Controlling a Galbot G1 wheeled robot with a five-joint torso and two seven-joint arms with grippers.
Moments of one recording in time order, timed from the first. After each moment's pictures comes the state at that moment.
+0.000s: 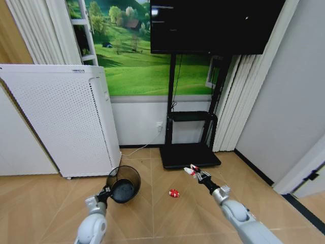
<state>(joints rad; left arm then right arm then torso) 1.26 -1.41 -0.51 -1.76 -0.50 0.32 -0.34 -1.18 0.90 0.20 1.66 0.53 0.27 -0.19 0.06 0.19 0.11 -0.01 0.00</state>
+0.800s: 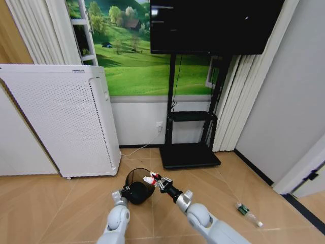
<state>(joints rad) 1.21 -1.59 -0.44 -1.61 -0.37 0.31 -0.33 -0.95 1.07 -0.21 1.64 0.52 0.22 -0.12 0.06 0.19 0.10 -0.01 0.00</state>
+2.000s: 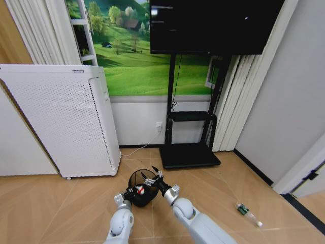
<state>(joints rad) 1.26 -1.61 -0.45 -1.70 -0.40 0.33 -0.34 -0.89 1.18 -0.19 1.54 0.50 0.23 -0.06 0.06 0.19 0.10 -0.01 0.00</state>
